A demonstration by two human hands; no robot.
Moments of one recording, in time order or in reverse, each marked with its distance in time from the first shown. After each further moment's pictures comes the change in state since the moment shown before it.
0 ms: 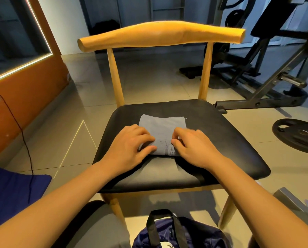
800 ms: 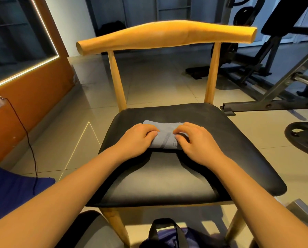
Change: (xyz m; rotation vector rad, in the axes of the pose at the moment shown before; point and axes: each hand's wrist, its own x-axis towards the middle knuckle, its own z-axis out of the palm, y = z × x) left_hand 0.062 -0.017 0.019 -0.181 -0.168 -0.329; right_hand 0.038 0.023 0.009 0.125 0.198 -0.043
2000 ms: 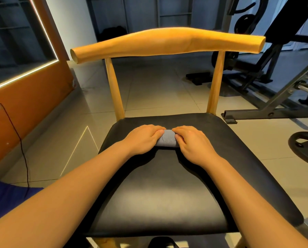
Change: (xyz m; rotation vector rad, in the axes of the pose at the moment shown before) left_hand 0.072 -0.020 0.010 0.125 -0.225 -0.008; right_hand 0.057 0.030 0.023 -0.104 -0.073 0.029
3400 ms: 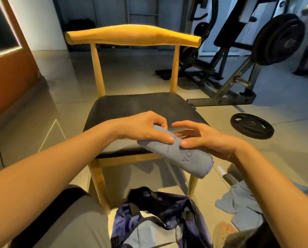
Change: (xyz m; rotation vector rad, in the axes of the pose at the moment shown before) left_hand -0.180 0.146 -0.035 -0.402 -0.321 0.331; right_hand -0.231 -0.069 -0.144 0.911 -0.479 0.376
